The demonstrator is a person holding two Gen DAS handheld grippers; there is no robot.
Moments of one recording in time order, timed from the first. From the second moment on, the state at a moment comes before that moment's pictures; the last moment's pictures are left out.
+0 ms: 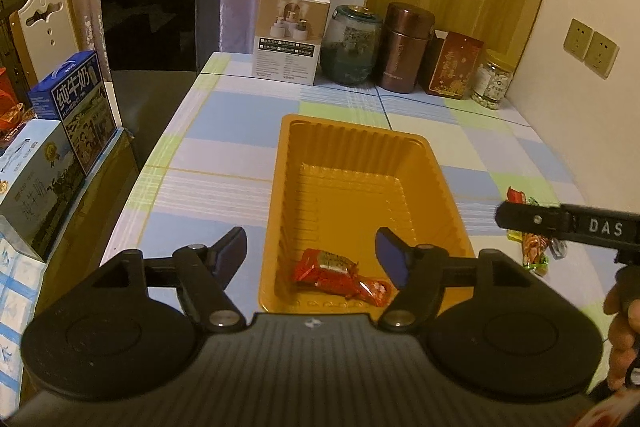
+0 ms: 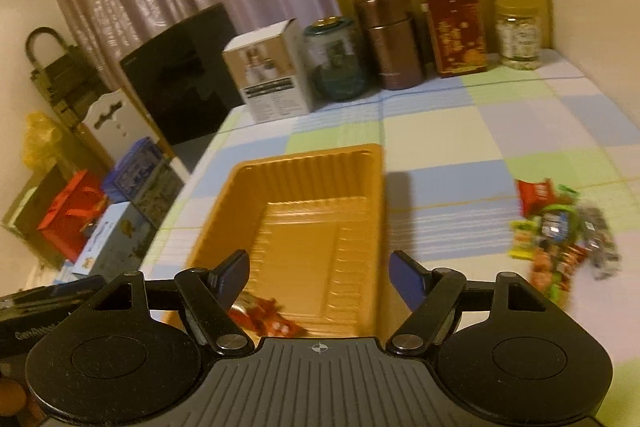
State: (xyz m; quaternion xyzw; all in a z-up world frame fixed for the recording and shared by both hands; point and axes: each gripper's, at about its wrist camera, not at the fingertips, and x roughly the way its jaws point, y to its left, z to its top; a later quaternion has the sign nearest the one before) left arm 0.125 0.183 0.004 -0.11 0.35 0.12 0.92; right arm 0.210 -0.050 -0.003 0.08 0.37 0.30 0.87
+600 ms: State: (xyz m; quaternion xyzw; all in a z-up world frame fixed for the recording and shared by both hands) left arm 0.101 0.124 0.015 -0.09 0.36 0.08 0.93; right arm 0.151 -0.127 0.010 0.07 0.36 0.24 0.90
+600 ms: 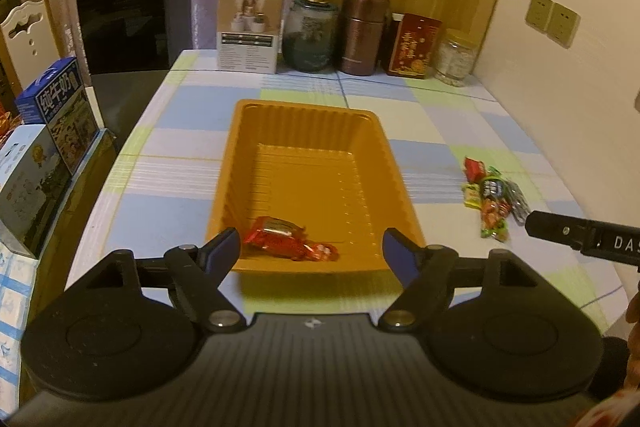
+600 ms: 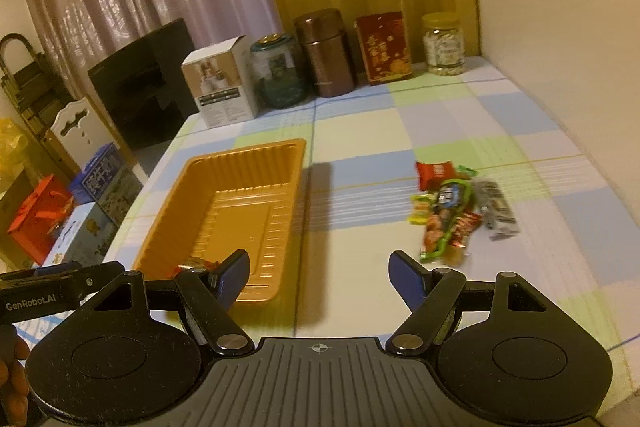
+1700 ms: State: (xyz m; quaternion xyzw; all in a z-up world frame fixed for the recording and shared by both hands) left arm 0.129 0.021 0.009 -0.05 0.36 -0.01 0.93; right arm 0.144 -0.247 0.005 0.11 0.35 0.12 0.92
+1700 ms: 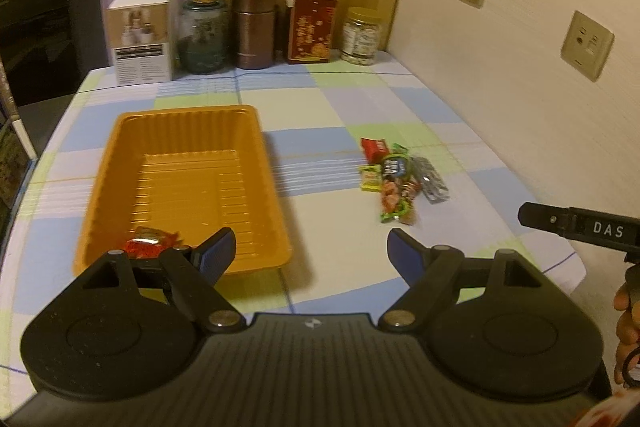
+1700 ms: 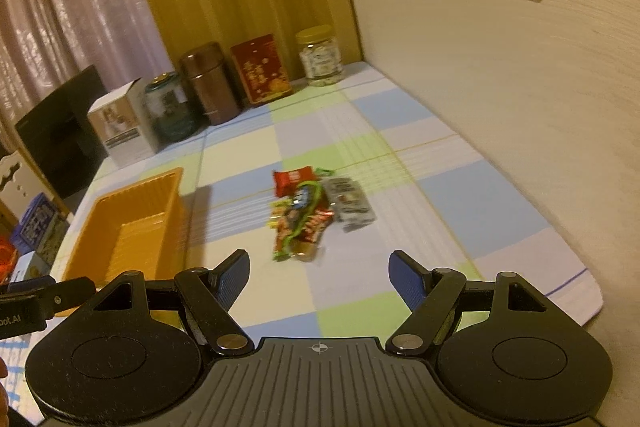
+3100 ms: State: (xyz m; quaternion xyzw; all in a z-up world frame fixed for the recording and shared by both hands) left arm 0.318 -0.061 -0.111 -0.08 0.42 -0.12 0.90; right arm 0.298 -0.279 -0.075 0.10 0.40 0.13 0.90
